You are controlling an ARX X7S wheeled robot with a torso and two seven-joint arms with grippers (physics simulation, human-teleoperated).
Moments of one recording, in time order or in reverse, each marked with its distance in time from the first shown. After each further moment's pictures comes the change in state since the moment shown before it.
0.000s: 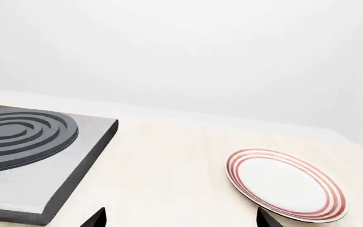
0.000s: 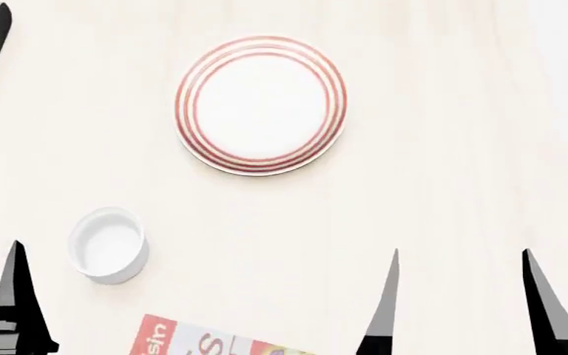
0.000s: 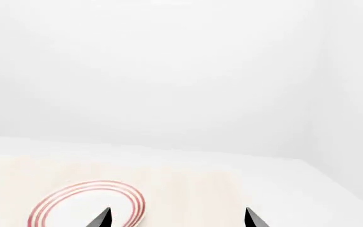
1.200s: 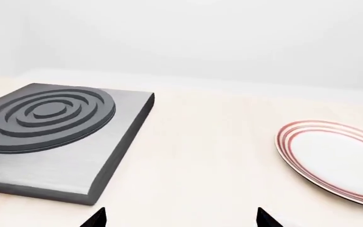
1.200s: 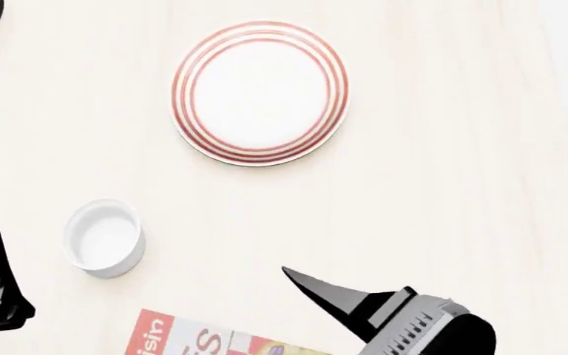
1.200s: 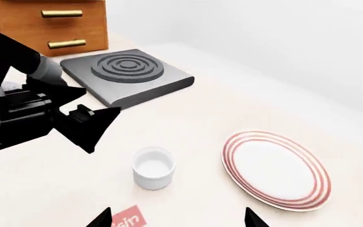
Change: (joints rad) left arm -0.125 -0.071 -0.039 0.025 -0.058 -0.270 -0.139; right arm 0.557 0.618 -0.346 -0.382 0.817 0.602 0.051
